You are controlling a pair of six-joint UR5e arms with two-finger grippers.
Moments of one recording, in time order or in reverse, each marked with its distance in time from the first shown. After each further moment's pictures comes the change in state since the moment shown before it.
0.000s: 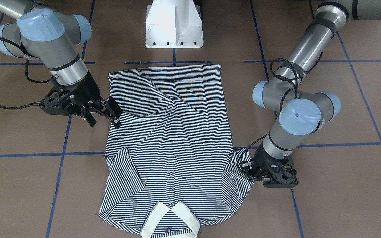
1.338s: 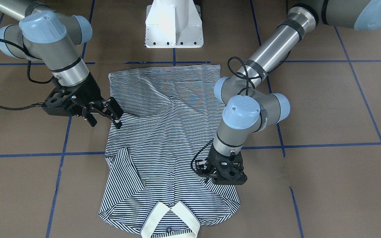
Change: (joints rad) left arm 0.106 -0.142 0.123 -0.052 0.136 -0.082; right arm -0.010 0.000 -0.008 0.001 0.000 -0.004
